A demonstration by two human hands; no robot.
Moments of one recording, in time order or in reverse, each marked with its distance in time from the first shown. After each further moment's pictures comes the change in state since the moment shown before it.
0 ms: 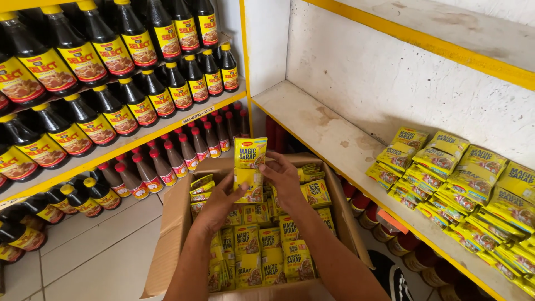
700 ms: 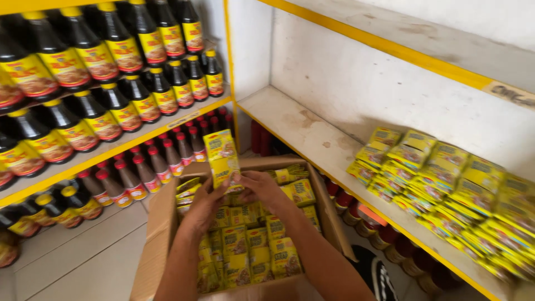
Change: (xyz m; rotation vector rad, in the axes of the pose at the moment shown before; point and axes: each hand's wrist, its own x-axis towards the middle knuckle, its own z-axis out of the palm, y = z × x) left_hand 0.027 -0.035 -0.022 -0.094 0.034 0.043; right_hand -0.012 0.001 0.001 -0.382 -0.172 0.314
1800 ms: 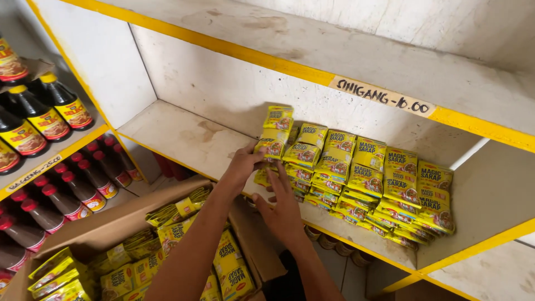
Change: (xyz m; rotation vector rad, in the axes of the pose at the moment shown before) left_hand 0.136 -0.040 0.354 0.055 -0.623 -0.018; right_hand -0.168 -0.030 -0.179 -0.755 0.877 -0.473
